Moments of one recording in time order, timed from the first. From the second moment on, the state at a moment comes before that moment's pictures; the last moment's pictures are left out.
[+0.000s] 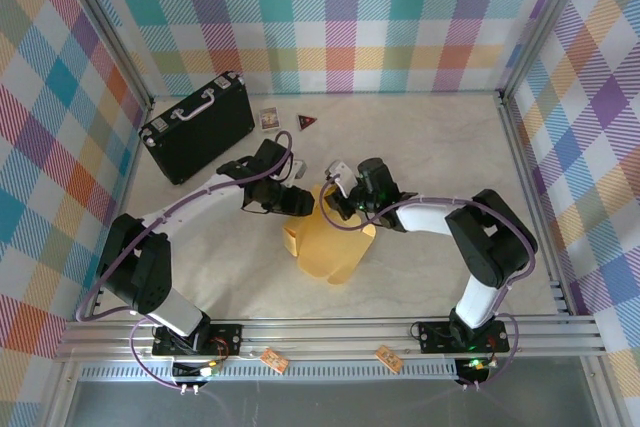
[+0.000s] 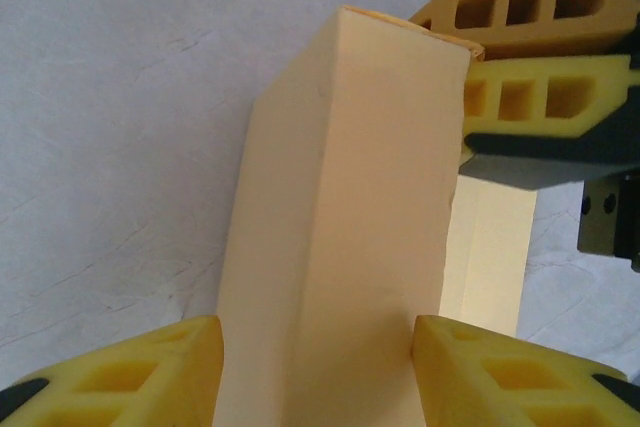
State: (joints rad) left arm -0.54 1.56 1.13 -0.66 0.28 -0.32; right arm 0.62 1.73 0.83 0.32 -0.35 -0.14
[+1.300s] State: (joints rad) left arm -0.54 1.60 1.11 -0.59 0.37 -0.32; right arm 0.64 1.91 0.67 0.76 -0.29 0.01
